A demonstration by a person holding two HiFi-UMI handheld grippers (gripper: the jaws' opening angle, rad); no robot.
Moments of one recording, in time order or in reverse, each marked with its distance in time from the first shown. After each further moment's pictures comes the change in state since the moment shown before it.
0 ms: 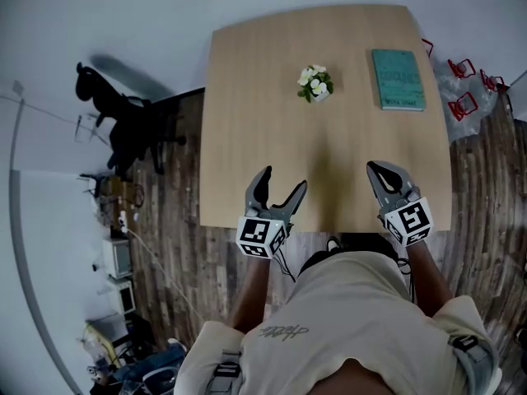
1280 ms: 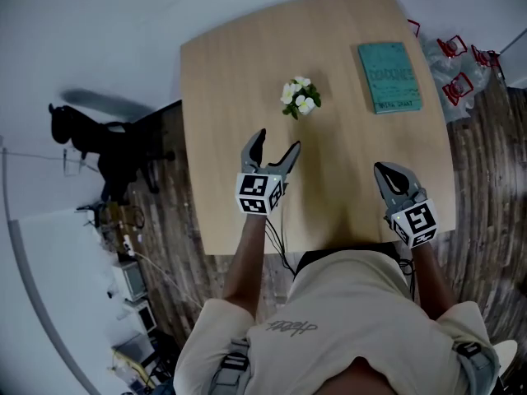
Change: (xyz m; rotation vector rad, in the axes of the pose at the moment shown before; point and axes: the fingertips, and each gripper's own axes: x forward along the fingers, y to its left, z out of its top) left arm 0.176 0.083 0.009 0.100 0.105 -0.107; right arm 0.033 -0.066 -0.028 0.117 0.106 -0.131
